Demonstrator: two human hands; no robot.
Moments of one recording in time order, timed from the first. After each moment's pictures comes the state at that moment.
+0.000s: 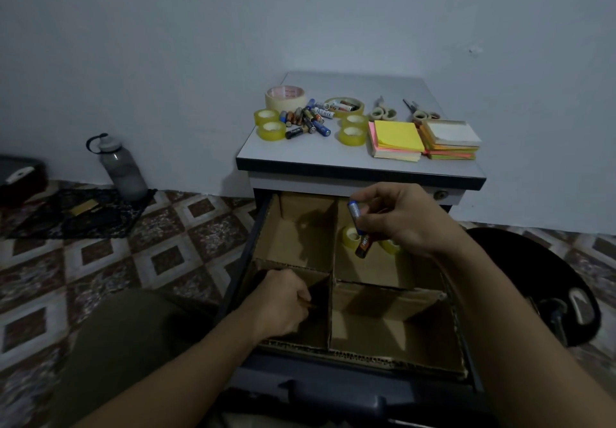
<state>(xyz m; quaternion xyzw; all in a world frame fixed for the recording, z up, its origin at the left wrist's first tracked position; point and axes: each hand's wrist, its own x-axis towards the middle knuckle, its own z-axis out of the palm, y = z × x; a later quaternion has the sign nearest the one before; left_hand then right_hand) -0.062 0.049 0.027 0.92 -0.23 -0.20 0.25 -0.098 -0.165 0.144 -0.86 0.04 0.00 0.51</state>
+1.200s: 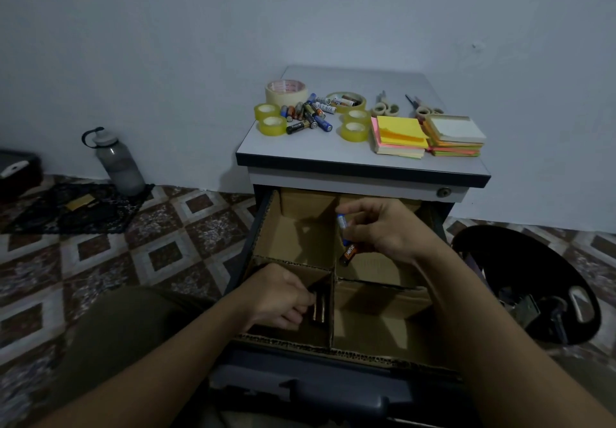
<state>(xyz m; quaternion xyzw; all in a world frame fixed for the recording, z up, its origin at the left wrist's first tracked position) -0.055 0.056 0.041 0.80 -0.05 -0.39 0.45 -0.084 -0.150 0.114 -0.82 0.08 0.06 0.57</state>
